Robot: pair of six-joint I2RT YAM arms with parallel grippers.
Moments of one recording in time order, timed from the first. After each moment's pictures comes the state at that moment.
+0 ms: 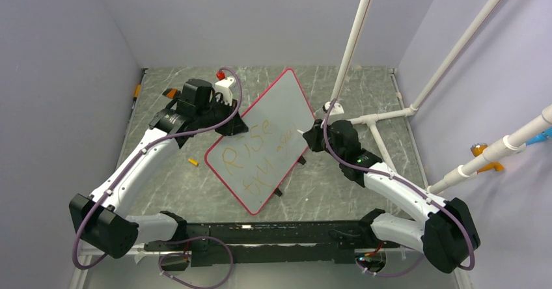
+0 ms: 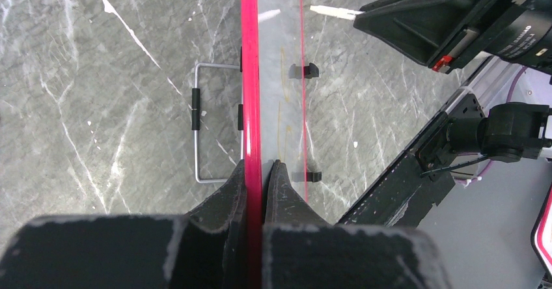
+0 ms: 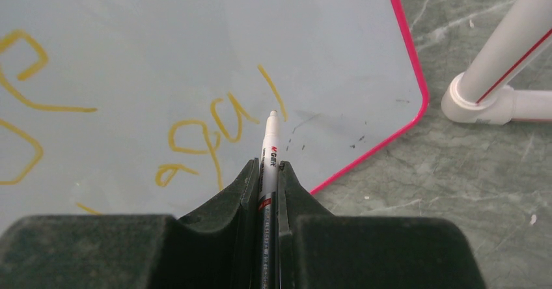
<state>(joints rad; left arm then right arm) -0.45 1.25 1.22 -0.63 0.41 -0.18 0.57 1.08 0.60 0.10 0.05 0.35</state>
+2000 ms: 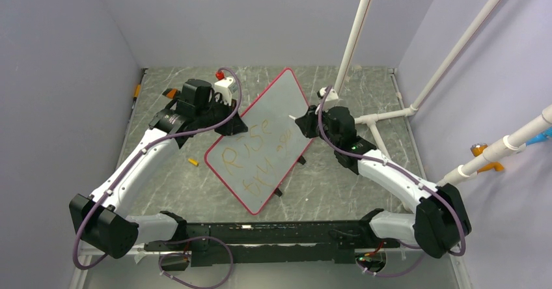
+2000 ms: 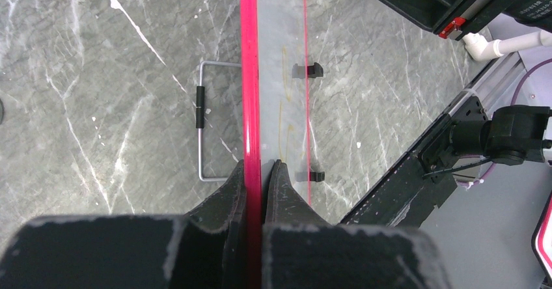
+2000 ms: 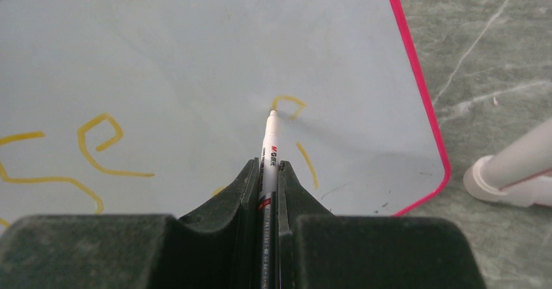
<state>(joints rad) -0.44 1.25 1.22 -0.62 0.41 -0.18 0.55 1.22 0.76 0.19 -0.04 0.33</state>
